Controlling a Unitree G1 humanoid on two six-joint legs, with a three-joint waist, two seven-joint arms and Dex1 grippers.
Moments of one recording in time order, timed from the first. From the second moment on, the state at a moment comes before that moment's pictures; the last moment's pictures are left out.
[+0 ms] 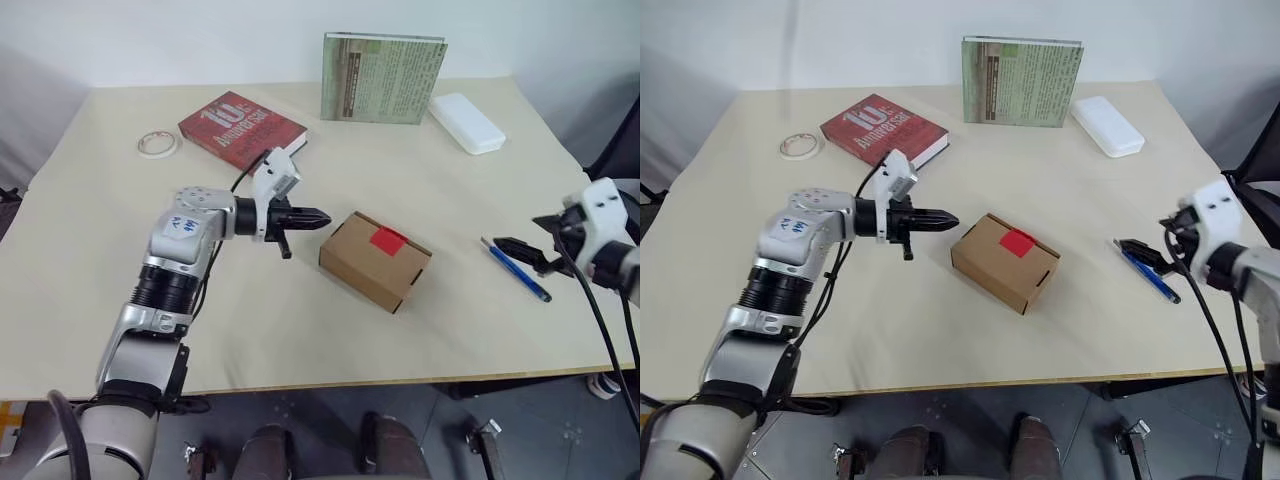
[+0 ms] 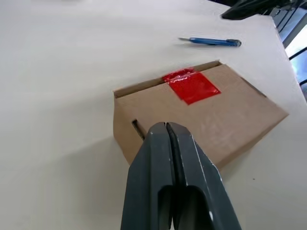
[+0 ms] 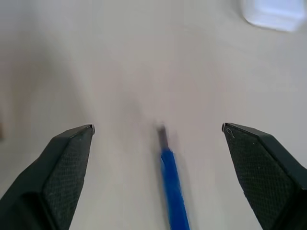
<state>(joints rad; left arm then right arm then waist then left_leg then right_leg) -0.92 0.47 -0.11 0.30 -0.25 0.64 -1.05 -0.45 -0.93 -0.21 0.04 0.39 0.72 0.80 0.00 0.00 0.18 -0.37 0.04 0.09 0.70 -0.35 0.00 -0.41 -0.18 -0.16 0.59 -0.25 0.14</state>
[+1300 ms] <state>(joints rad) -0.70 0.60 -0.22 0.13 -0.19 0.69 -1.09 -0.72 -0.67 0.31 -0.04 0.14 0.70 1.17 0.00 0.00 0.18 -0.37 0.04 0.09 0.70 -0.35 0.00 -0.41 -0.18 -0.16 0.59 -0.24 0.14</state>
